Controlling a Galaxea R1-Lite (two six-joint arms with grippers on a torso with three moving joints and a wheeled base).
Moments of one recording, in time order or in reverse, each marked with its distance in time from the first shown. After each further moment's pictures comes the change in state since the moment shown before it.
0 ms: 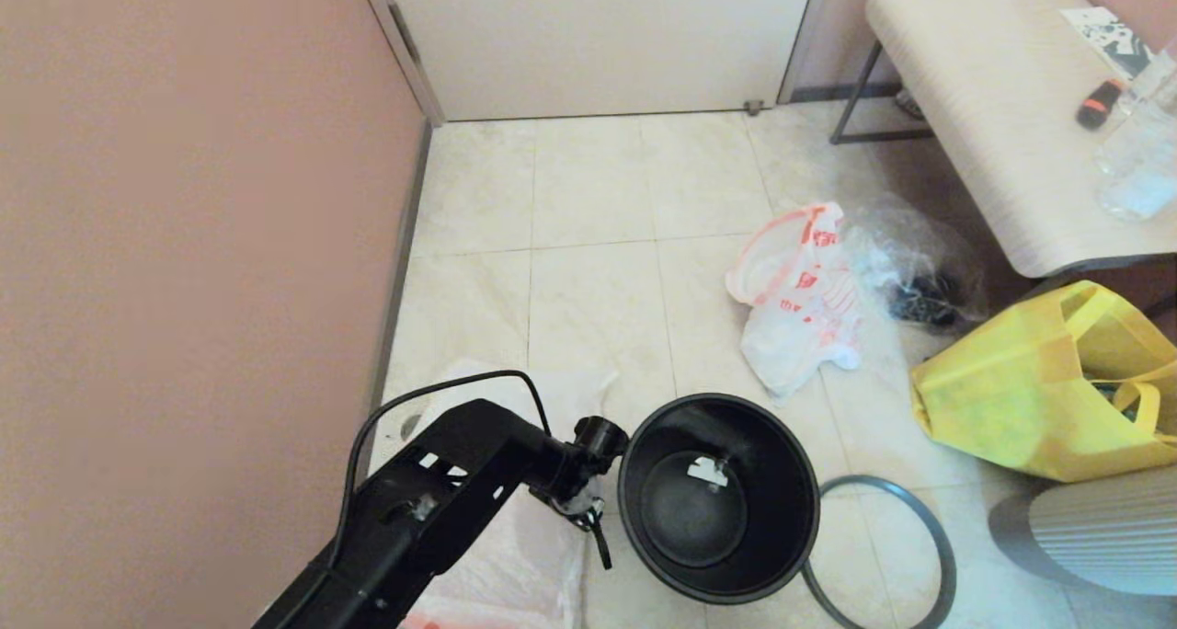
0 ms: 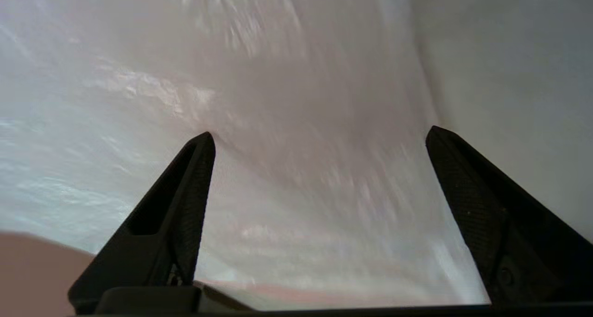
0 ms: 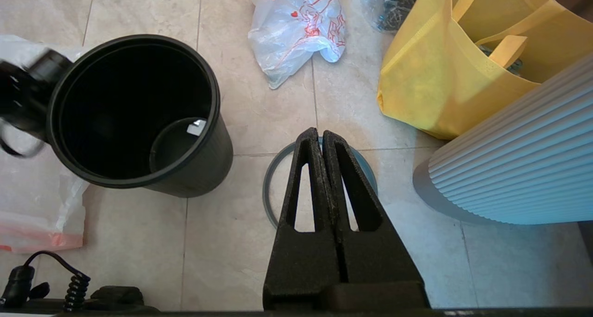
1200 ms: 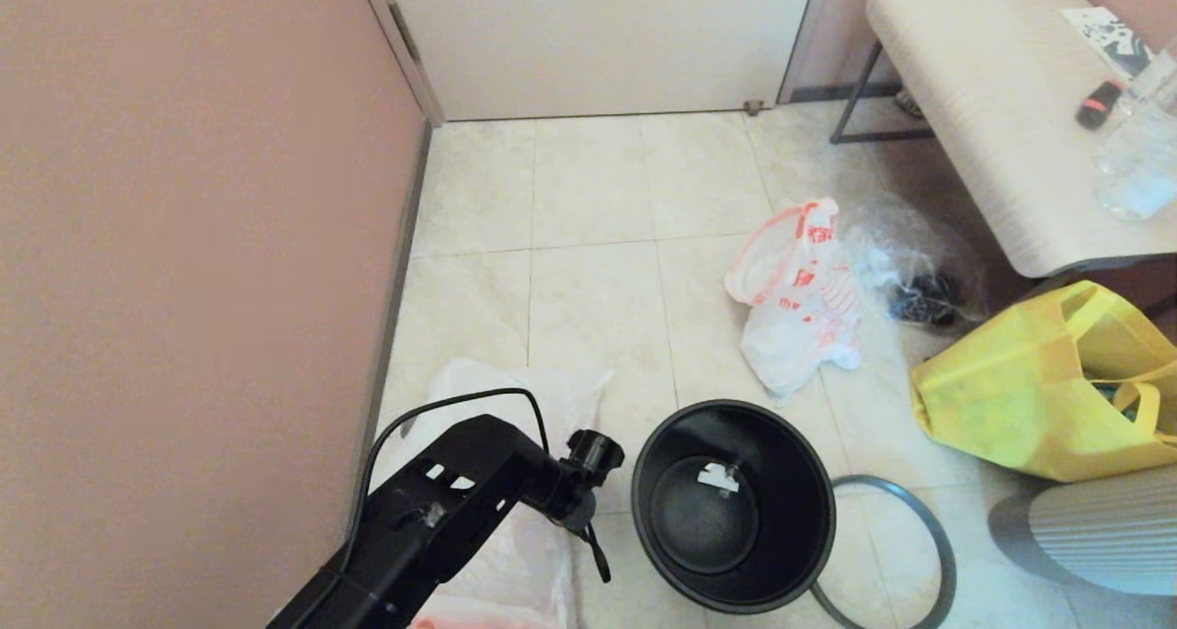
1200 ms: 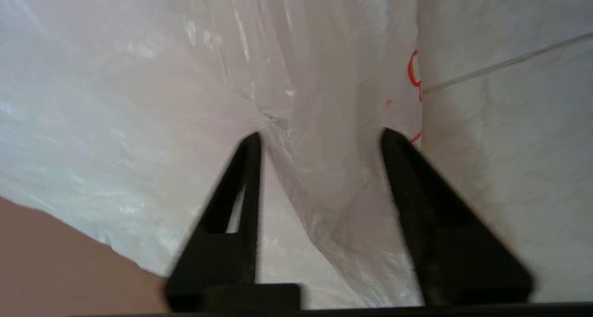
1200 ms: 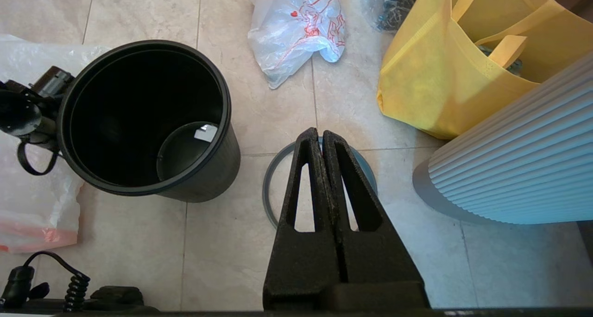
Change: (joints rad) left arm 0.020 0.052 0.031 -0.109 0.101 -0.025; right arm 0.000 0.000 0.000 0.000 0.000 0.000
